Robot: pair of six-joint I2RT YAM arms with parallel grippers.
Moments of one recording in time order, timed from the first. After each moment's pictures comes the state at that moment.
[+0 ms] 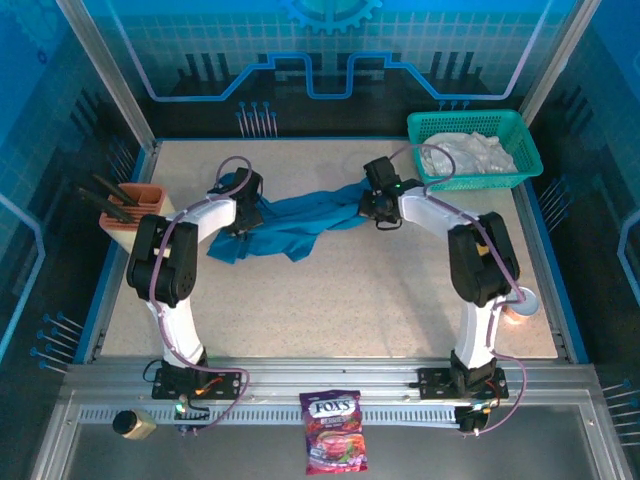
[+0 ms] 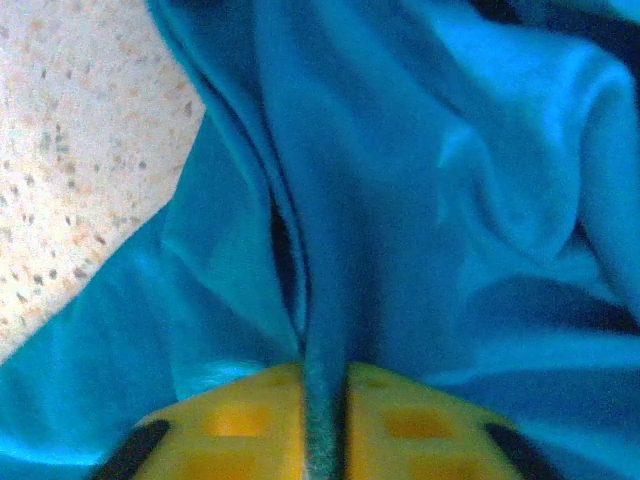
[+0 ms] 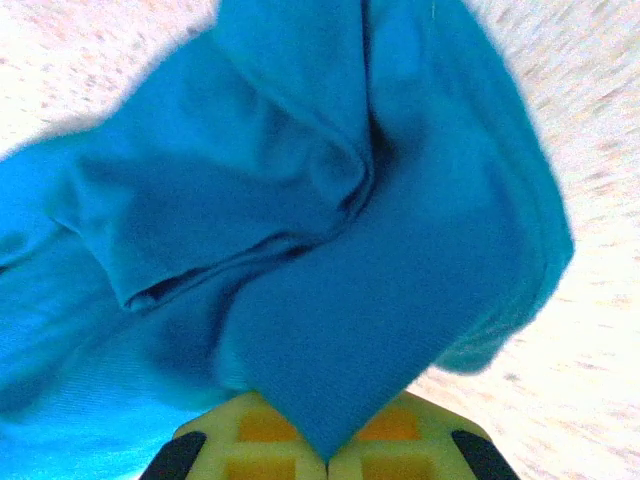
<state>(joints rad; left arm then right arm) -0.18 1.91 1.24 -0.54 -0.25 -0.67 0.41 1.91 1.42 -0.54 0.09 0.62</state>
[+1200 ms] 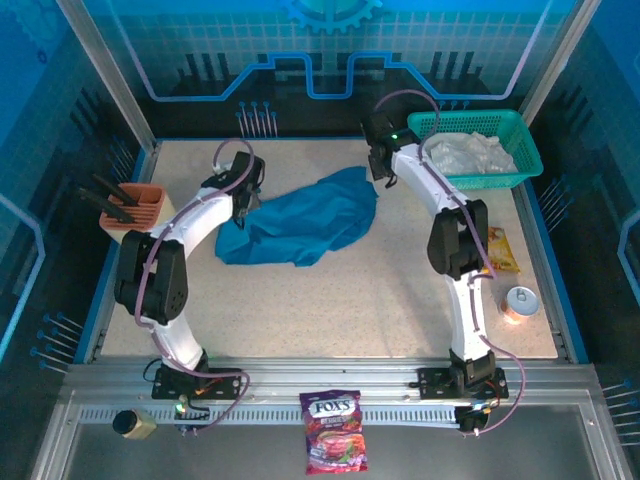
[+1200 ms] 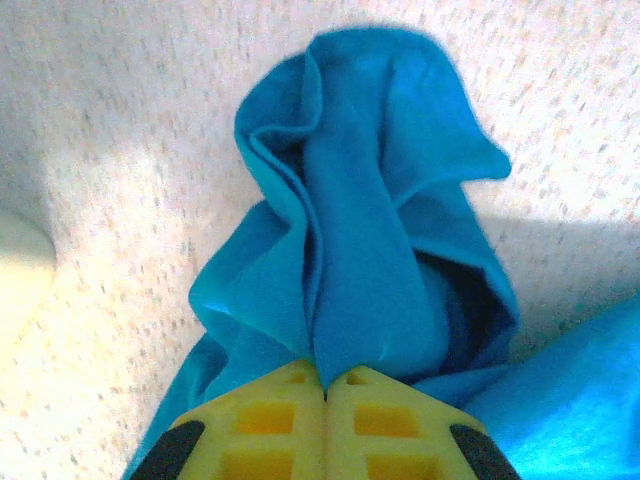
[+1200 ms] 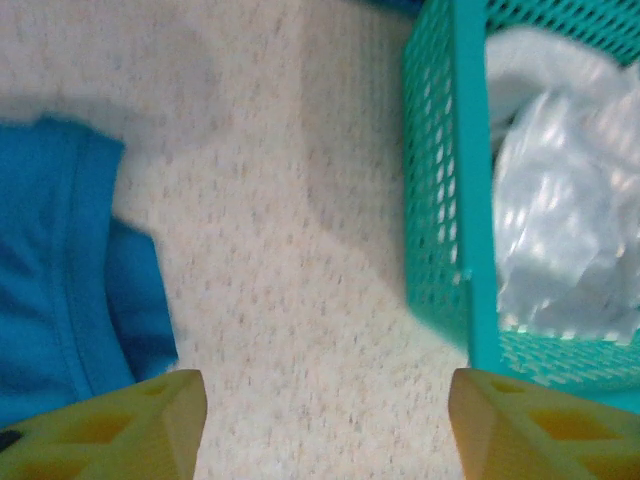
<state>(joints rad) -0.23 1.77 1.36 -0.64 -0.45 -0.60 0.36 2.23 2.10 -0.98 0.48 0.12</state>
